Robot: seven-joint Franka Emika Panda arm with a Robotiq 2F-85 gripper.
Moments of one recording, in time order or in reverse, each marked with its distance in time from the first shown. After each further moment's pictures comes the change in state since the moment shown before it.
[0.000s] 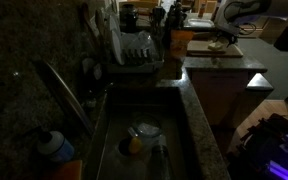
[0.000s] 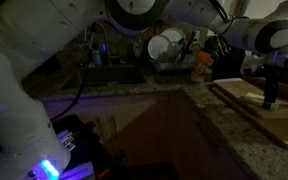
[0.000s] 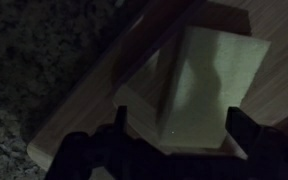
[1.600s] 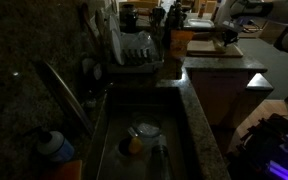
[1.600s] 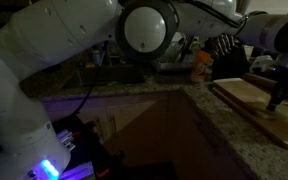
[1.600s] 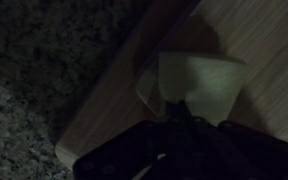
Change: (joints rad) arm -0.092 0.177 0.019 0.349 0.029 -0.271 0.084
